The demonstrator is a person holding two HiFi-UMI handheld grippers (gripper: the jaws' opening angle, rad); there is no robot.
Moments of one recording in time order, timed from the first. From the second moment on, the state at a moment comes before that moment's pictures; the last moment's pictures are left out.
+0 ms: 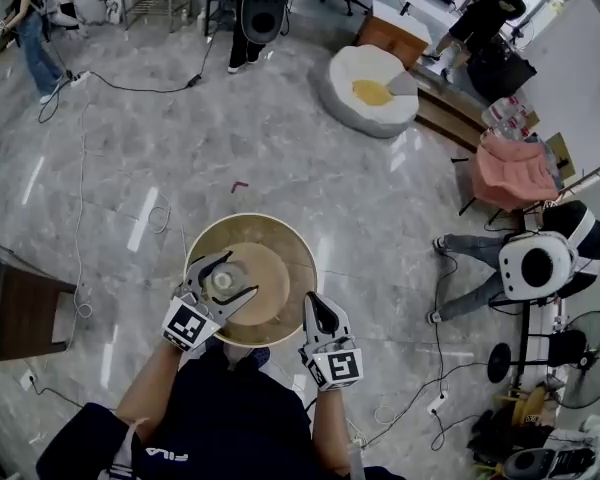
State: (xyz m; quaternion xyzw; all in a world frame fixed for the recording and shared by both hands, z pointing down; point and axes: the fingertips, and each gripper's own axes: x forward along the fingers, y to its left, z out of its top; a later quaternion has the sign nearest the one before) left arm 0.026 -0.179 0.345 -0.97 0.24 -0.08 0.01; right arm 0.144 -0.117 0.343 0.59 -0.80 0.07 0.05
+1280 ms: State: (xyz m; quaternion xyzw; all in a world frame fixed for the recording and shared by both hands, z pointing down) left arm 0.066 -0.287 0.824 -0.95 0.22 -0.24 -0.04; right arm 0.114 -0.133 0.676 0.54 -0.82 0.16 0.12
